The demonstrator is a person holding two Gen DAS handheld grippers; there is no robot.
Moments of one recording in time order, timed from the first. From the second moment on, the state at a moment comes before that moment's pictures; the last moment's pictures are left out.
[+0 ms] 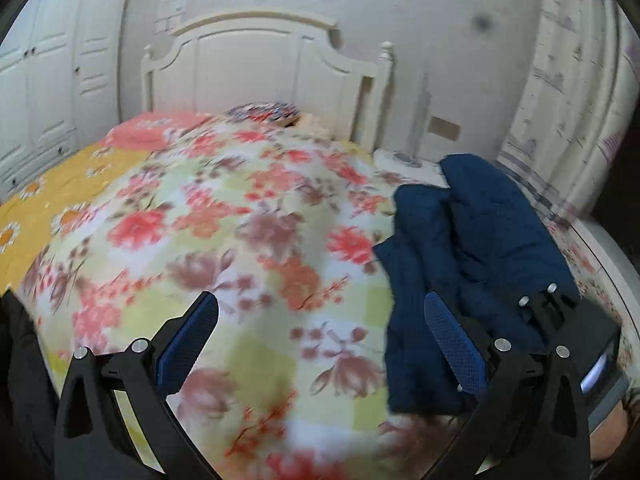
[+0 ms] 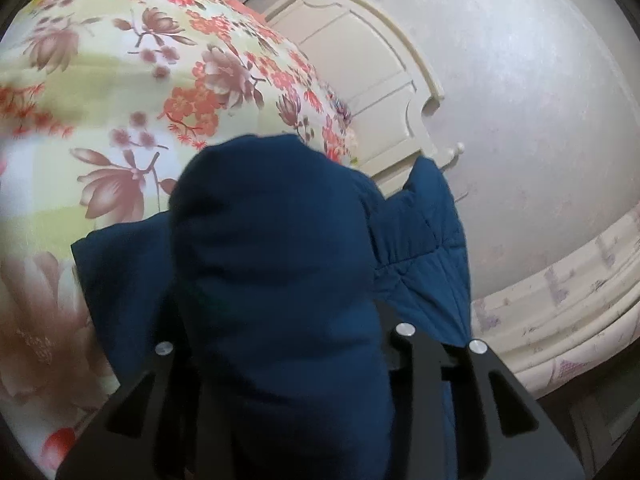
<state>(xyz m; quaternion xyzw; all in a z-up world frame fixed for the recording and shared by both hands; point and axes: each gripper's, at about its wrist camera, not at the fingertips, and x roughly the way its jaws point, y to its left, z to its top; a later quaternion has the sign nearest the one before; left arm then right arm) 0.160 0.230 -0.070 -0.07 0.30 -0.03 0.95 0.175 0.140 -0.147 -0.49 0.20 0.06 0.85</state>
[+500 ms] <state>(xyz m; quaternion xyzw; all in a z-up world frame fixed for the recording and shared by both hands) 0.247 0.100 0.056 0.03 0.25 -0.18 0.95 0.167 -0.042 -0.027 -0.07 0.25 0.23 0.94</state>
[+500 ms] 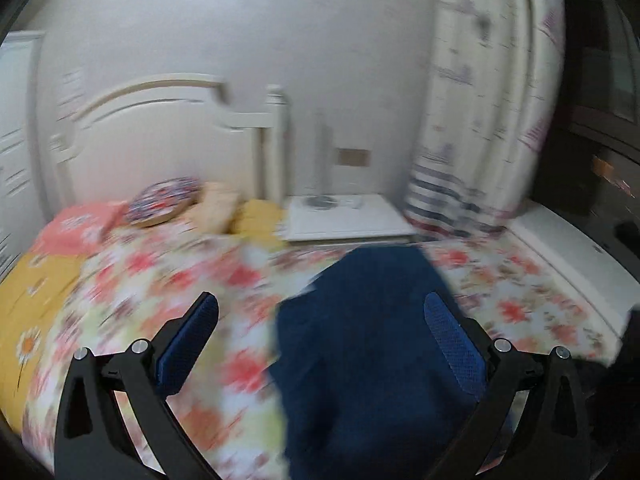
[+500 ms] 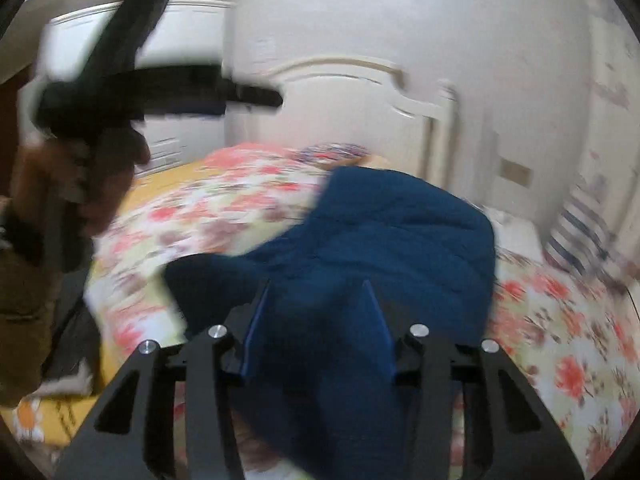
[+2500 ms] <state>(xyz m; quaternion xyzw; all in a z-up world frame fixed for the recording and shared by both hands) 0.348 0.126 -0.128 -0.04 0.36 -0.15 0.92 0.357 -0.070 -0.028 -0.06 0.32 0.19 0.93</state>
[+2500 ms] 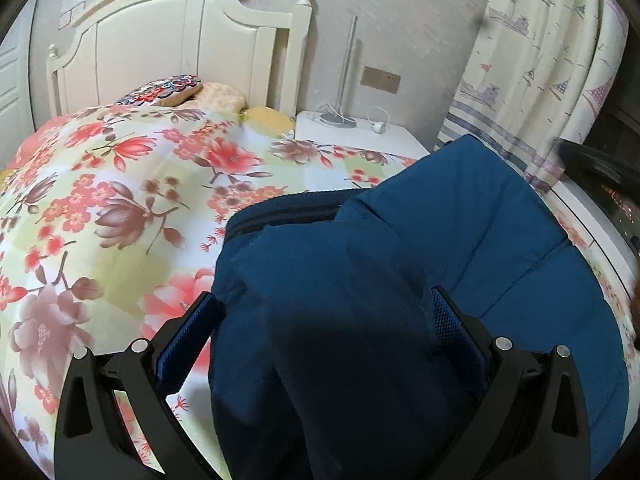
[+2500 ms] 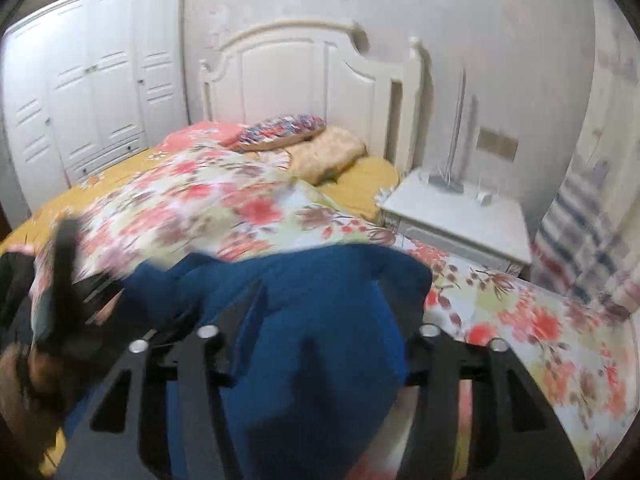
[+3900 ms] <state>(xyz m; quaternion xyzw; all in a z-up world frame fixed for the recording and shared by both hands) 0.228 0.159 -0.105 0.04 0.29 0.02 0.96 0.352 0.100 -0.061 -0.28 0.40 0.27 0.83</state>
